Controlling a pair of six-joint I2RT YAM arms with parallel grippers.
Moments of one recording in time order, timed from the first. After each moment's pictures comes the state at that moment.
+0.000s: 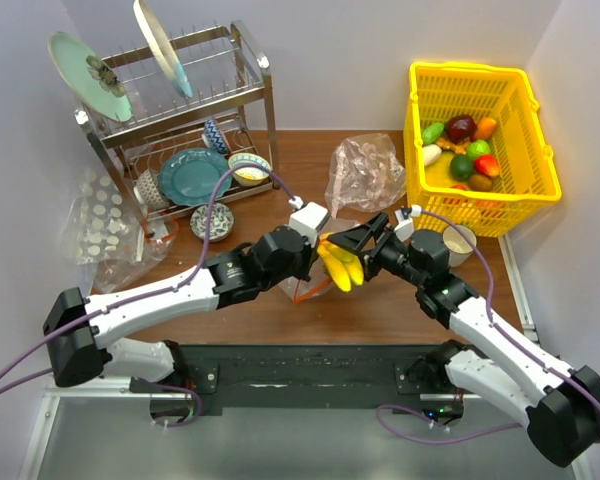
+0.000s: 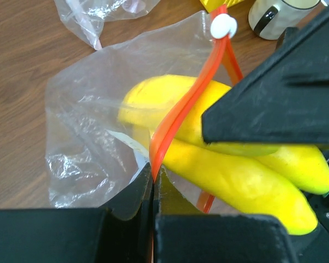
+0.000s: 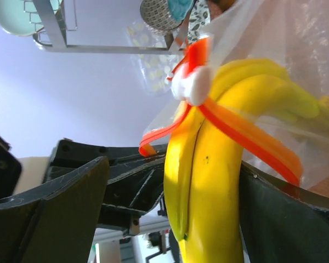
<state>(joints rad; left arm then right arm) -1.06 1.28 1.00 -0.23 -0.32 -0.34 0.53 0.88 0.52 0.14 -0.32 1.37</state>
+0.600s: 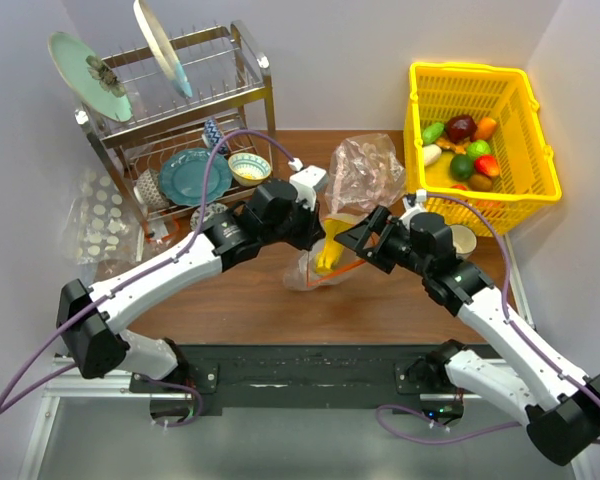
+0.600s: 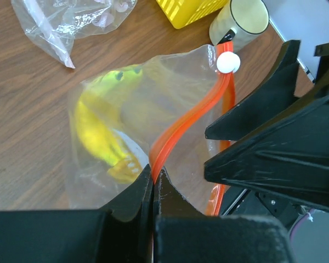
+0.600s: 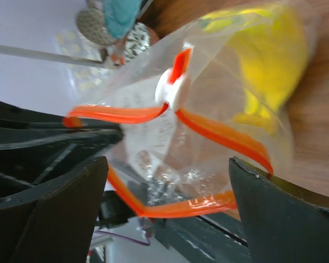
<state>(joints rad) -0.87 1.40 1.27 -0.40 0.03 -0.37 0.53 0.88 0.76 -0.31 -0.17 1.02</state>
